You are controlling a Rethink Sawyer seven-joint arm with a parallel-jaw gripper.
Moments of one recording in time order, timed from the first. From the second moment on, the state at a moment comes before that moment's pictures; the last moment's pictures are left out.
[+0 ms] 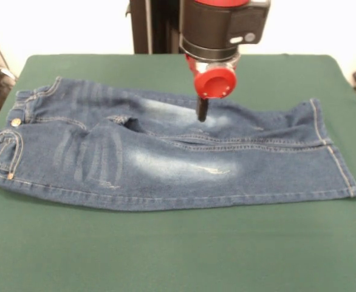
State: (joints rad) arm -0.12 -0.52 -0.06 1.40 -0.05 0.73 3.06
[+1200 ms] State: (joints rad) arm 0.00 -0.53 -0.07 1.50 0.06 0.69 3.06
